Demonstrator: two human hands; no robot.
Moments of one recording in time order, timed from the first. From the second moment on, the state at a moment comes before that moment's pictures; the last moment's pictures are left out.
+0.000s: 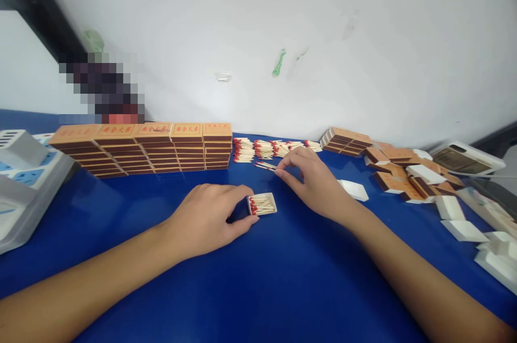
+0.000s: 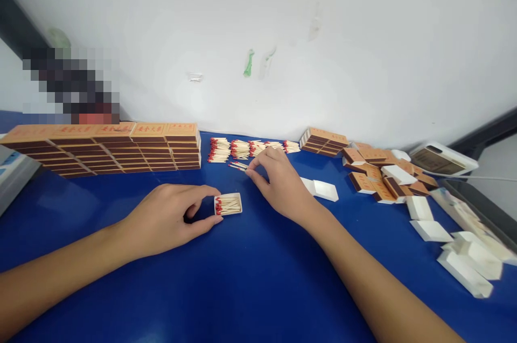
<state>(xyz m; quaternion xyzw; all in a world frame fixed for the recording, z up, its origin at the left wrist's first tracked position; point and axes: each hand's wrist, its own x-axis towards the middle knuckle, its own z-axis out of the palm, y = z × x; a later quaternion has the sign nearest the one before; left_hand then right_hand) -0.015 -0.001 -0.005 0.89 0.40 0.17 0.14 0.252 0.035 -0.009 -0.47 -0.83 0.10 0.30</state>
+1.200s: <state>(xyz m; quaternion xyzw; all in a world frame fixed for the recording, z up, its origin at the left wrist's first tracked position) -0.016 0.000 -0.005 0.89 0.40 0.17 0.13 0.238 0.020 -0.008 -0.43 -0.83 0.12 0.35</state>
